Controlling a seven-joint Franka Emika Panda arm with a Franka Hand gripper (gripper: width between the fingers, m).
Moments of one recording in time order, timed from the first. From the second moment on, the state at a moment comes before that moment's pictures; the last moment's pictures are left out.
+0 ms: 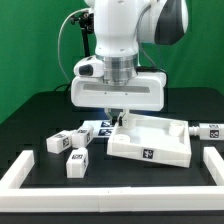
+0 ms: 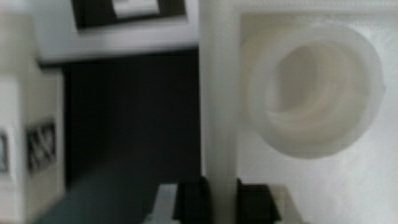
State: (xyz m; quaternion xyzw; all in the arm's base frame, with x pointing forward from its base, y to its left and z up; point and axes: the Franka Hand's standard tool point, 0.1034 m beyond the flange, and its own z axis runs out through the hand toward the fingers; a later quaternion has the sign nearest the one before) arm 0.442 -0.027 0.047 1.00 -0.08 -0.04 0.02
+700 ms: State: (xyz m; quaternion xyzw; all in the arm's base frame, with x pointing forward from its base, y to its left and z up) arm 0.467 -0.030 0.041 0.99 -0.09 -0.03 0.03
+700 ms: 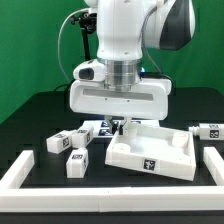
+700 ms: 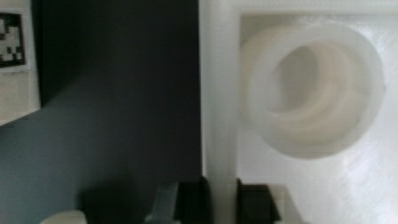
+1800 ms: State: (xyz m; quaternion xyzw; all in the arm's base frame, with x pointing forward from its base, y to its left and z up) arm 0.557 -0.018 0.028 0.99 -0.03 0.01 0.10
